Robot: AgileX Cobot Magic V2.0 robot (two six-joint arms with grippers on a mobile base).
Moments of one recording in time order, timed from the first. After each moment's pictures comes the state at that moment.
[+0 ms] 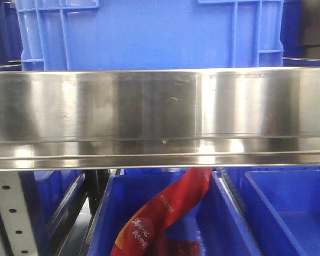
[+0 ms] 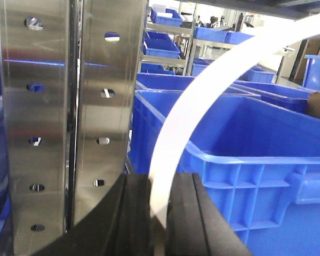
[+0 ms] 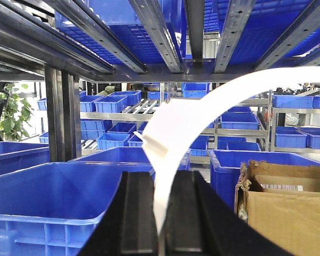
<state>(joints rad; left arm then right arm) -0.22 0.49 -0.64 0.00 0.24 -0.13 0.09 0.30 -0.73 -0.02 0.28 0.05</state>
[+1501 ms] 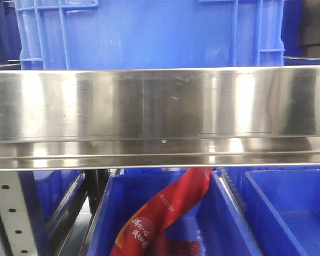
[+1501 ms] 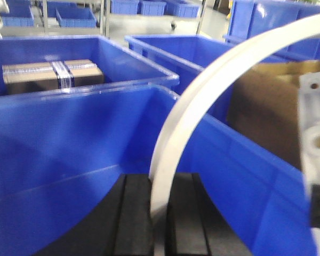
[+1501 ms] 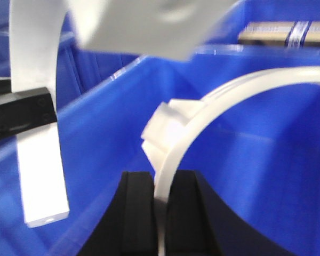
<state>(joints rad) -0.48 1.51 -1.50 -0.14 0.28 0.02 0.40 1.44 -1.45 0.21 0.43 0.01</state>
